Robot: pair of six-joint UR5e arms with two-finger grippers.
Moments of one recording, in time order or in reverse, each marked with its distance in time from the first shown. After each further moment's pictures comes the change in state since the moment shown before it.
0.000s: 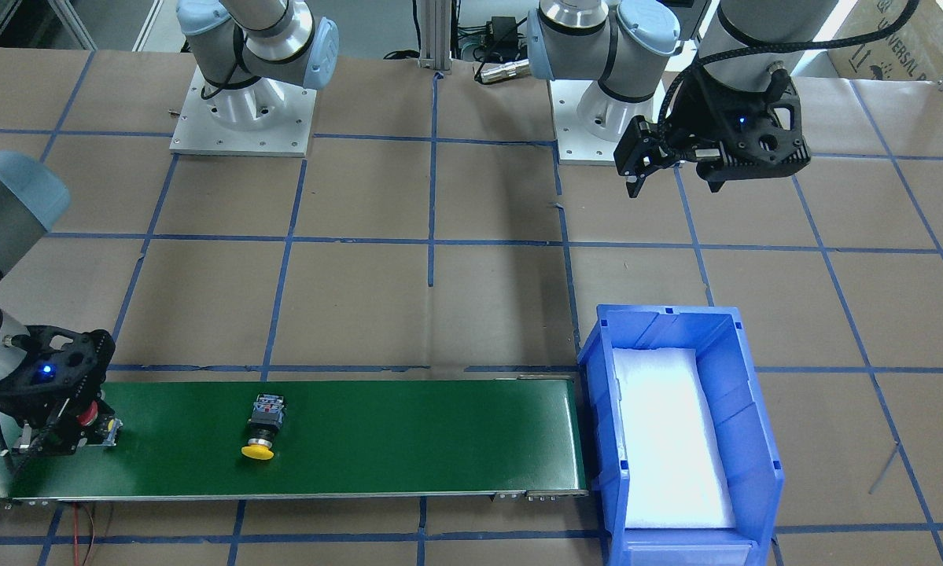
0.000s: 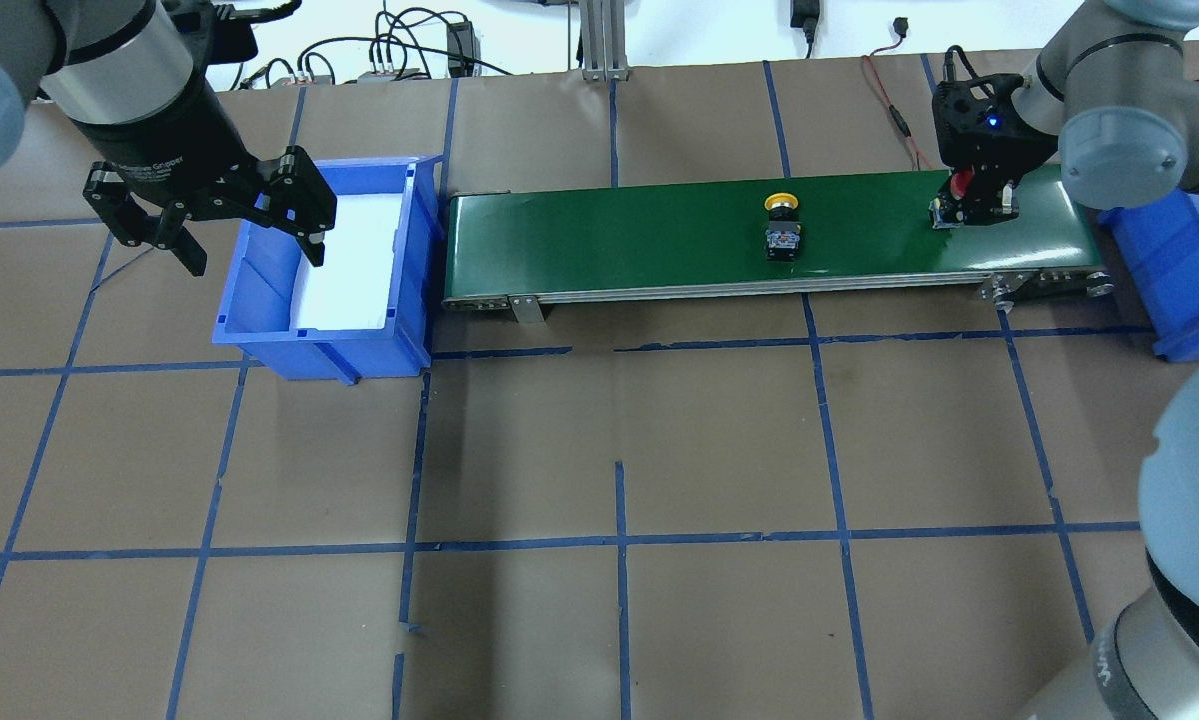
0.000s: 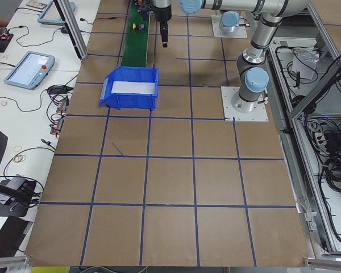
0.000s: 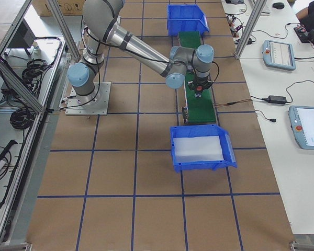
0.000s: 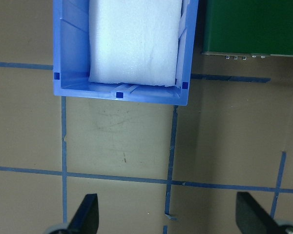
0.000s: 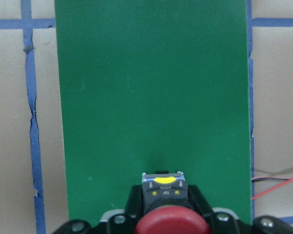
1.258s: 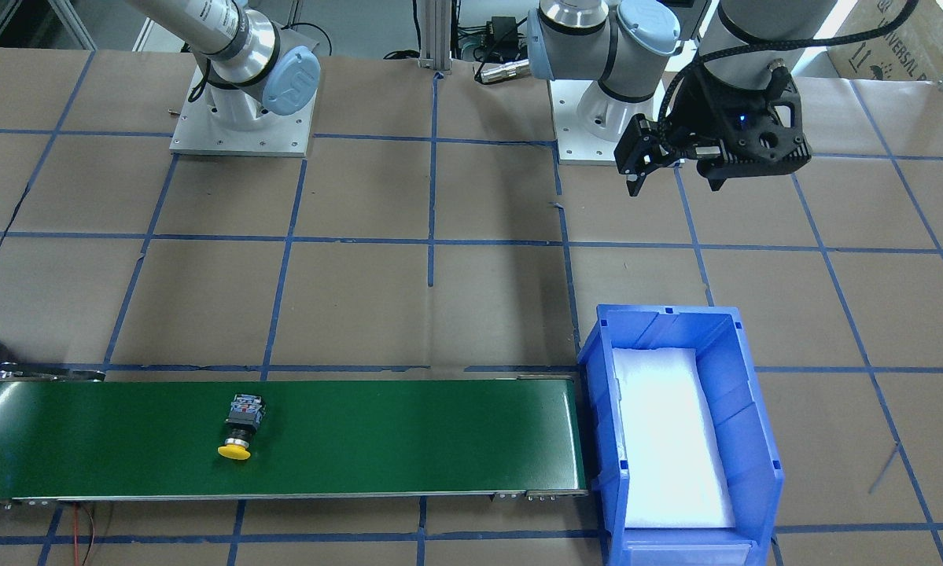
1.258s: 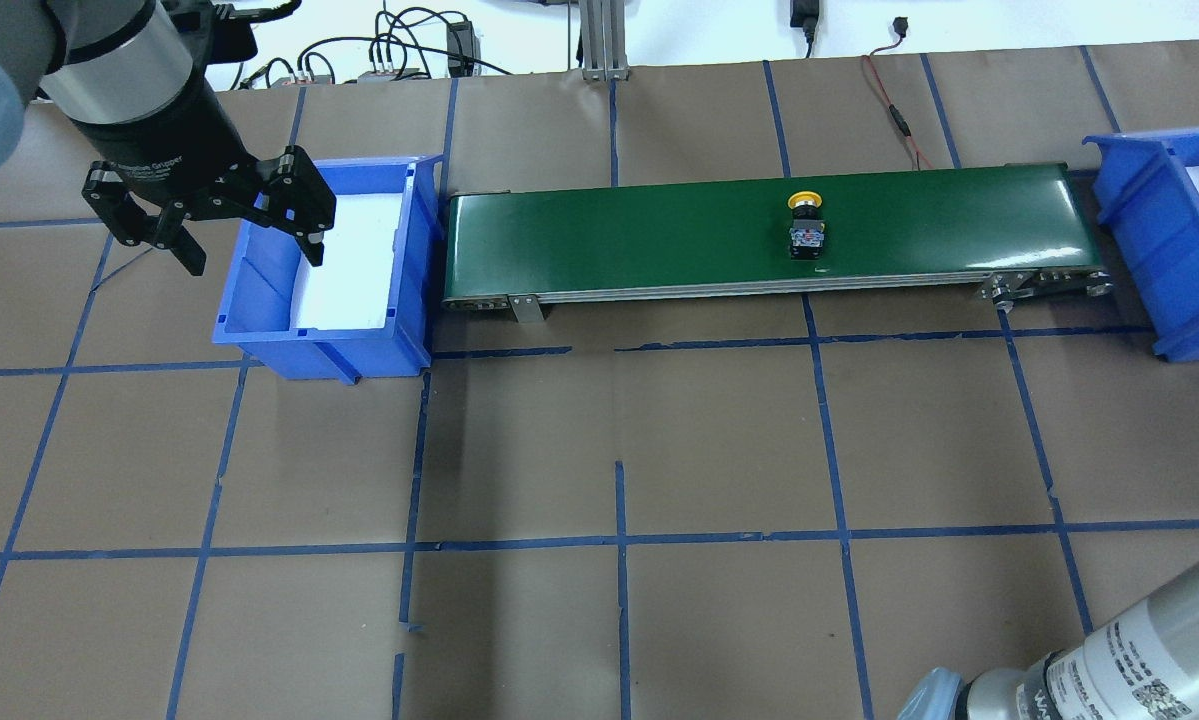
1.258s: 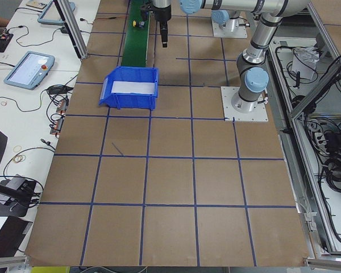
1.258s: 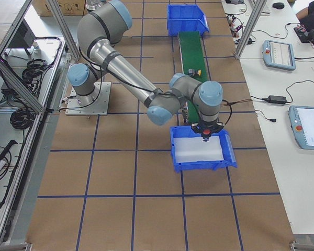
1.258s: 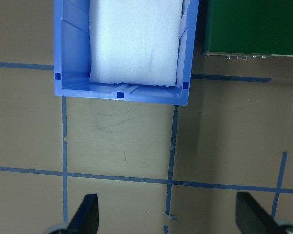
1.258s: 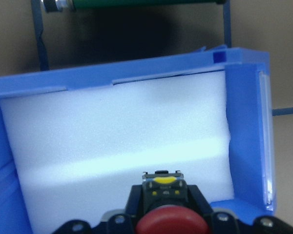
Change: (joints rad) left arm 0.000 0.001 -0.001 0.000 0.002 0.001; right arm -0.441 0.136 -0.303 0.139 -0.001 -0.397
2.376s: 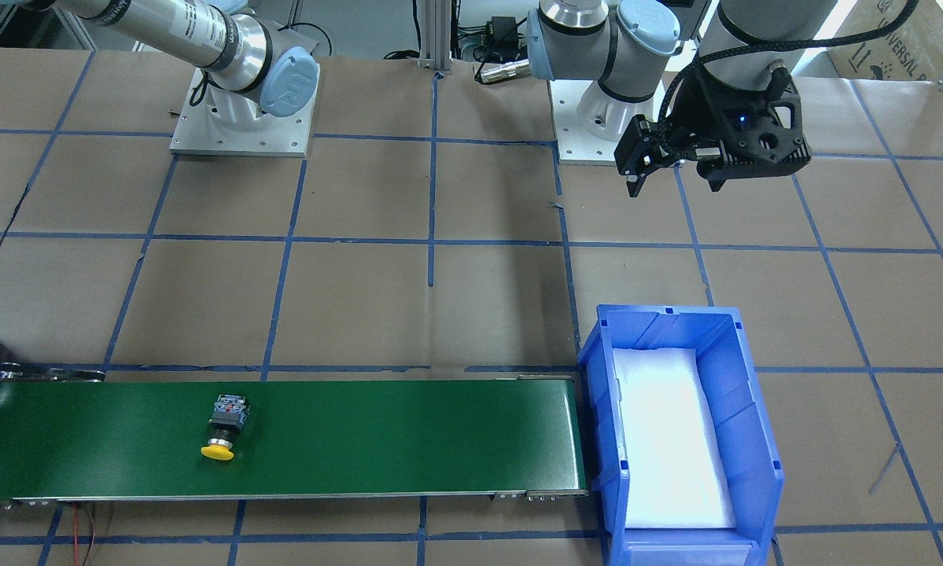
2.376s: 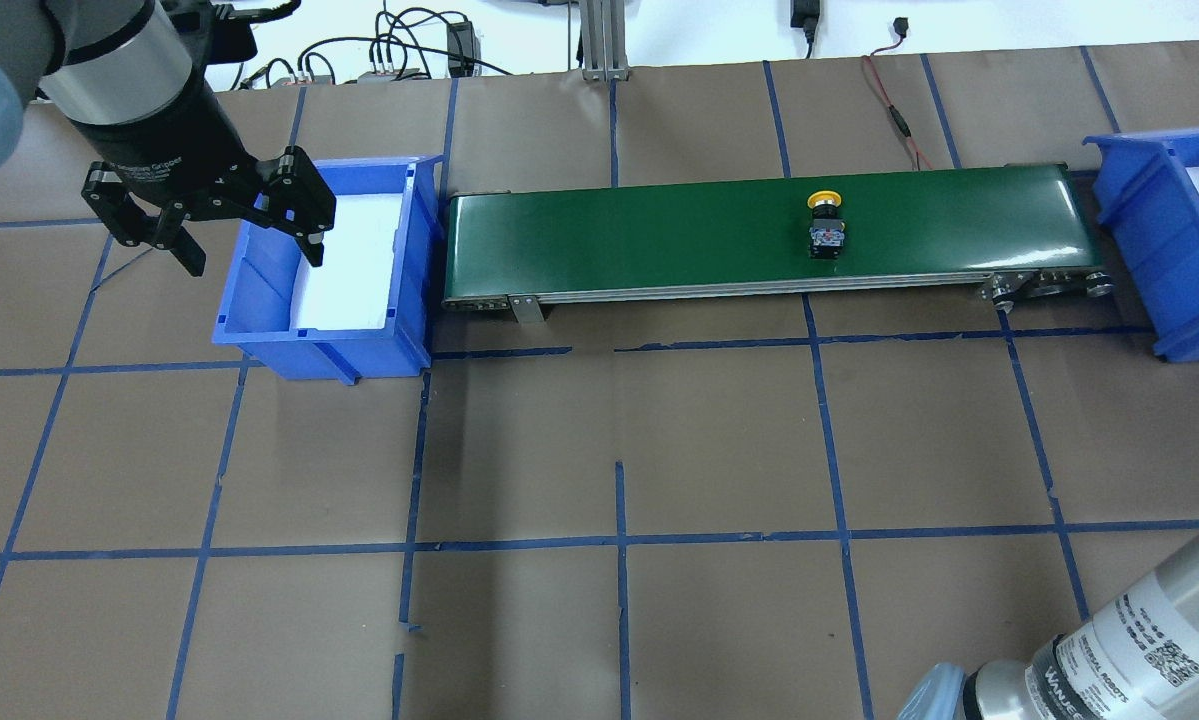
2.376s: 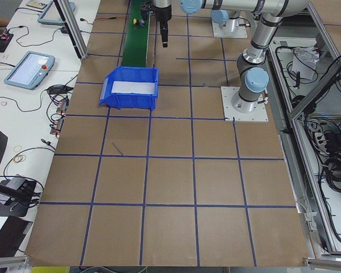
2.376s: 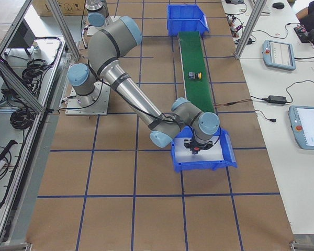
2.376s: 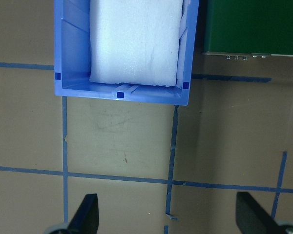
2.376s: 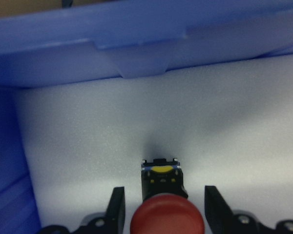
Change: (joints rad) left arm 0.000 0.000 0.000 0.000 0.000 0.000; right arm -0.011 0.069 0.030 0.027 -0.064 -0.017
